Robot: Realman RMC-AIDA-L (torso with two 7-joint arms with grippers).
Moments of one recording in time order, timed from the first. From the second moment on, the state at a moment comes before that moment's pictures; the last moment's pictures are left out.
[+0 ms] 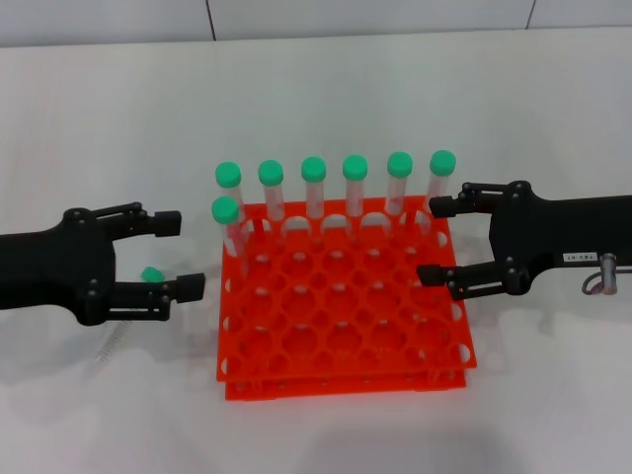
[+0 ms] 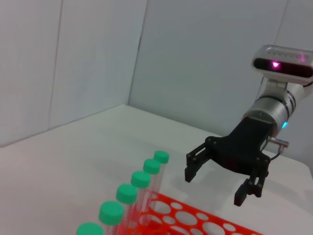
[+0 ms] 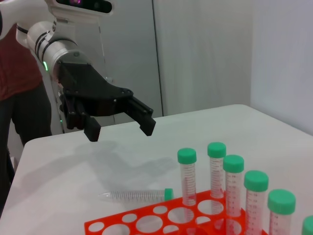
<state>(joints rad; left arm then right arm) -0.36 -2.07 0.74 0.98 1.96 1.85 -1.53 0.35 2.01 -1.25 -0.97 -1.66 -1.44 1.40</state>
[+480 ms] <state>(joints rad) -0.37 -2.02 0.74 1.11 2.14 1.87 -1.78 0.35 2.01 -1.26 -0.97 -1.62 -1.45 1.40</state>
